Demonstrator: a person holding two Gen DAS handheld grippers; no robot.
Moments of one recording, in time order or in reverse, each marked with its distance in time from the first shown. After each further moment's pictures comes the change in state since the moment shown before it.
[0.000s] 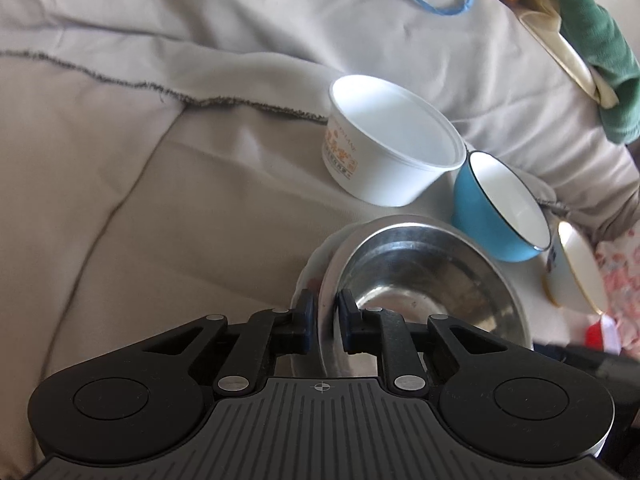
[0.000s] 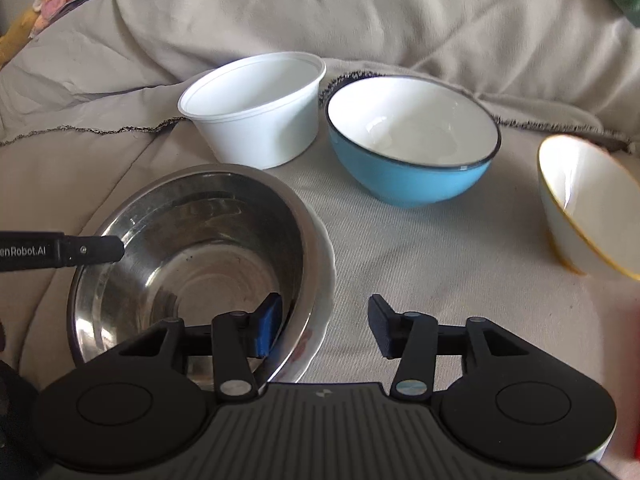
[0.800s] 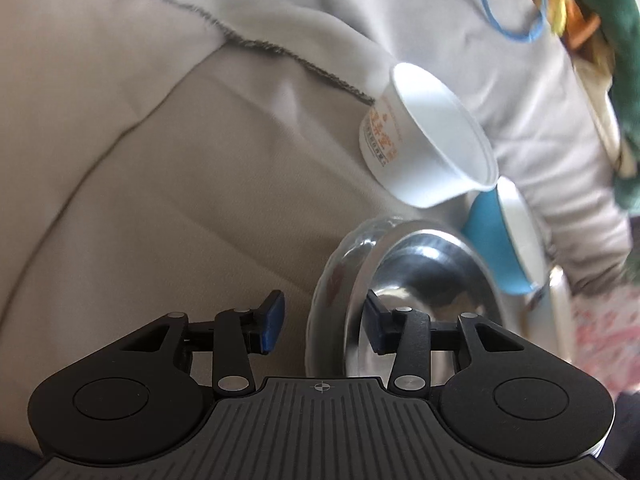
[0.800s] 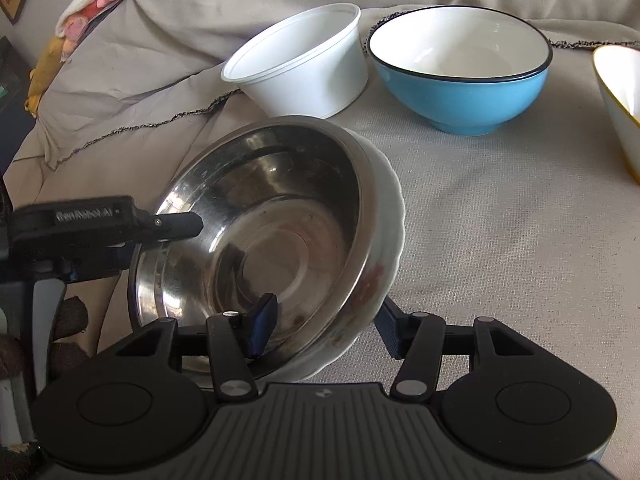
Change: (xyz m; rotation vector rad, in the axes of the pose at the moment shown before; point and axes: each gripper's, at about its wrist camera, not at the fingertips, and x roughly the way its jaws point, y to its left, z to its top) left arm 0.015 0.039 0.002 -0.278 0.088 -0.089; right arm 0.005 -0.007 -0.016 0.089 0.083 0.230
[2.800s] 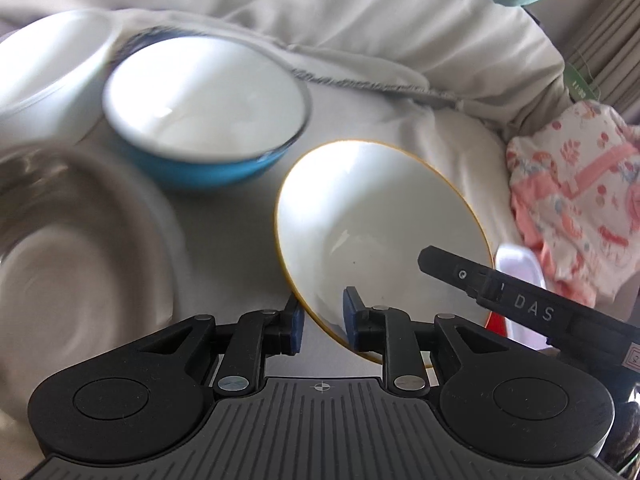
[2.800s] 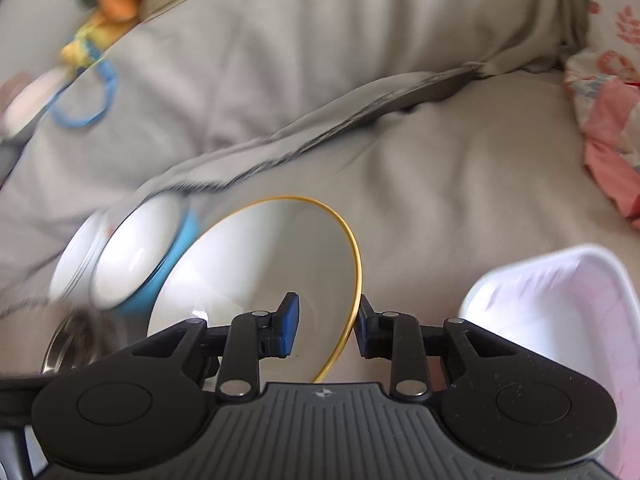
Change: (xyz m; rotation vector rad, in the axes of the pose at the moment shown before) left arm 0.085 -0.242 -0.100 0.486 0.171 -0.034; right arm -0.102 -0.190 0.008 0.241 -0.274 -0.185
